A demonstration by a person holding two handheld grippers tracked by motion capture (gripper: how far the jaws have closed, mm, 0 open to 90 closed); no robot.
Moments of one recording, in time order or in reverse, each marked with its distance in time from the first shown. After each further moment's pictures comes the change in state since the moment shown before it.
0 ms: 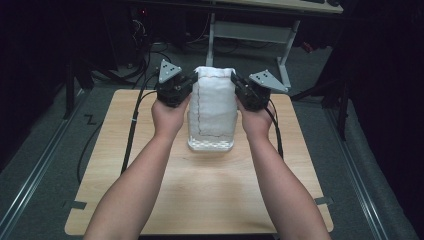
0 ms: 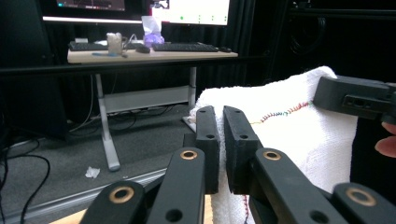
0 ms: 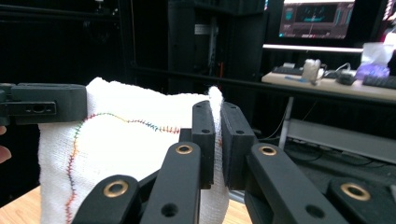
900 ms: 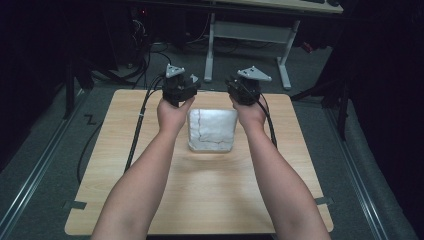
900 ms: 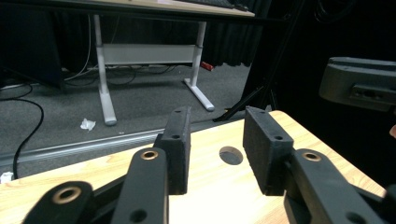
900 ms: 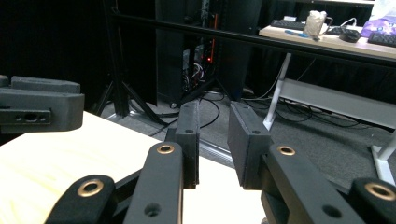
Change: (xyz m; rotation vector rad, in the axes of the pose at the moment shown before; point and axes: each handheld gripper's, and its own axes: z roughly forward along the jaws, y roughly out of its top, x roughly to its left) left arm 0.025 -0.029 0.042 0.159 0.022 -0.102; right arm -0.012 -0.021 0.049 0.196 -0.031 -0.032
